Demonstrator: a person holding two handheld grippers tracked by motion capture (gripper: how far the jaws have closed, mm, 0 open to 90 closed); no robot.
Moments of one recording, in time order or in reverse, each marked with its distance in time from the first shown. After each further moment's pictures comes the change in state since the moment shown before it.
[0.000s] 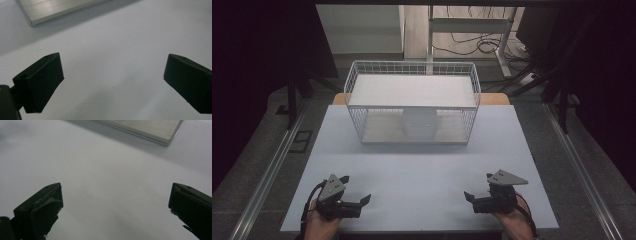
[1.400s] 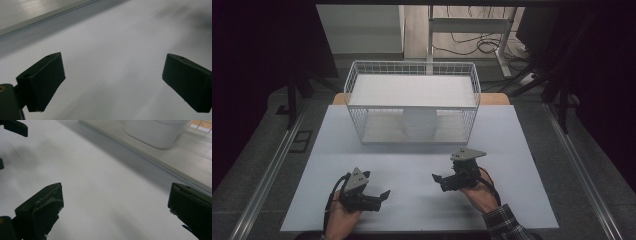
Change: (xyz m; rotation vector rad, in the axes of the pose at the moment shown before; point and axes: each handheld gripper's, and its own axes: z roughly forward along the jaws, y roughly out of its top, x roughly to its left) left arm -0.022 0.023 0.045 0.025 -0.070 0.040; right arm 0.026 0.066 0.078 0.004 0.142 -0.097
